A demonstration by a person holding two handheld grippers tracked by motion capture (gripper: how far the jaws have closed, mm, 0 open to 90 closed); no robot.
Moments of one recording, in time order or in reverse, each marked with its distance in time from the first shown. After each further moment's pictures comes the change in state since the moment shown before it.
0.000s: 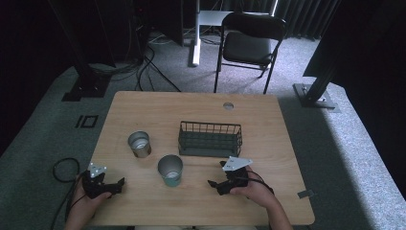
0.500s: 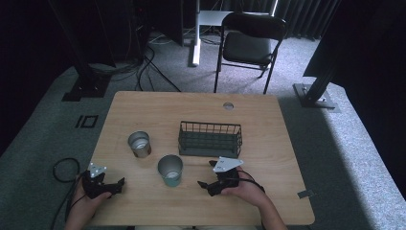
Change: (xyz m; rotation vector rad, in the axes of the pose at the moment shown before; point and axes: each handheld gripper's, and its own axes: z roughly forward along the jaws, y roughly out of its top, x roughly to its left) left arm 0.000 0.000 0.000 0.000 0.000 0.000; right arm 0.017 0.017 0.017 -0.060 0.058 -0.054
